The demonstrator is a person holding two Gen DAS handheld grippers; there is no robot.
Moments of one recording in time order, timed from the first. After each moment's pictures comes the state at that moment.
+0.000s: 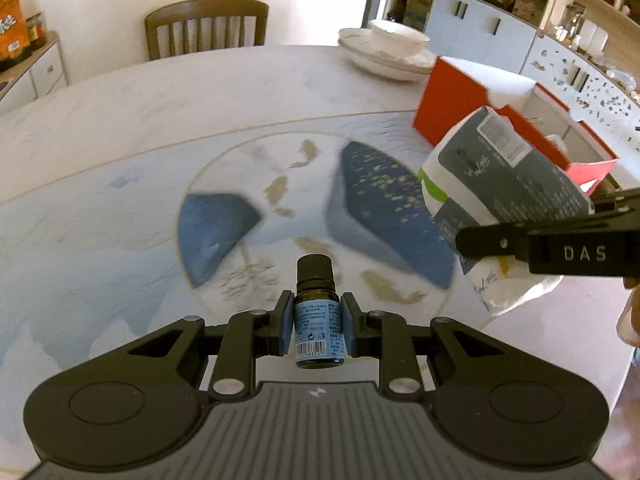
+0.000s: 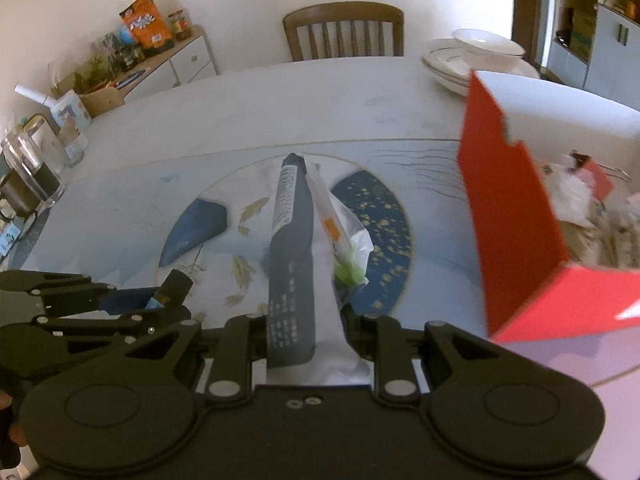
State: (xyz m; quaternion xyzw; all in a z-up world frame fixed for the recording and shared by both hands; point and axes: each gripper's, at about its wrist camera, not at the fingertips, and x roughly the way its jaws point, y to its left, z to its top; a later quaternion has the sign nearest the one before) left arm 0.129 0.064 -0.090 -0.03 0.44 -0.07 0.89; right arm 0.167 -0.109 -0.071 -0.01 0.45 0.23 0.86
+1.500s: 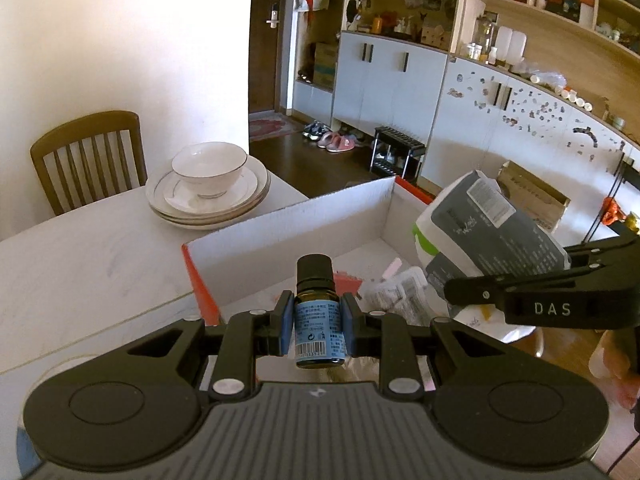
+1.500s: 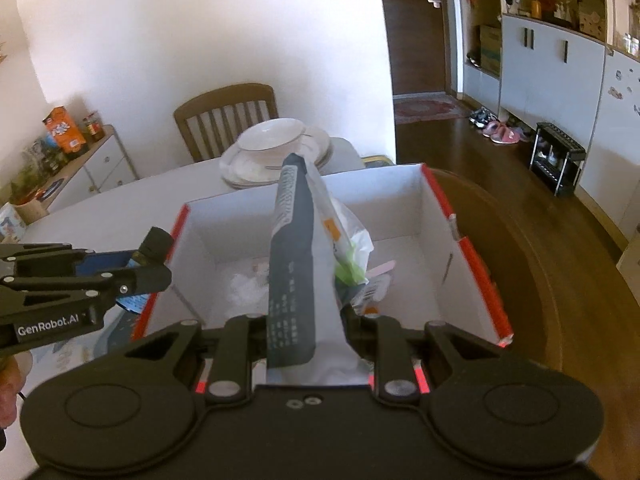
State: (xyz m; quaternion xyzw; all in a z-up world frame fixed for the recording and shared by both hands) left arm 0.261 -0.168 -0.004 0.02 0.35 -0.16 0.92; right arm 0.245 -0.353 -0.020 0.05 0.39 0.15 0.91
